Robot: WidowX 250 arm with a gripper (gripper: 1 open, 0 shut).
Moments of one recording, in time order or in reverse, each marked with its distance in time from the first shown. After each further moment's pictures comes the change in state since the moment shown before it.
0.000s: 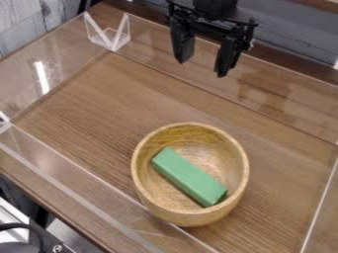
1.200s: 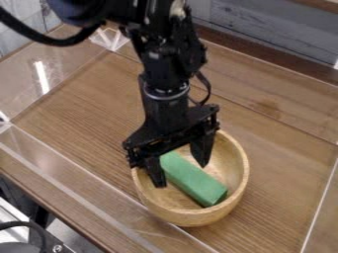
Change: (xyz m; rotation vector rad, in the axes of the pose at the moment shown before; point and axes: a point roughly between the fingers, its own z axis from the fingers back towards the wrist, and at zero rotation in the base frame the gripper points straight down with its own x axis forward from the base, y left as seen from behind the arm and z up) arm -0.089 -0.030 -0.076 -0.139 0.018 1.080
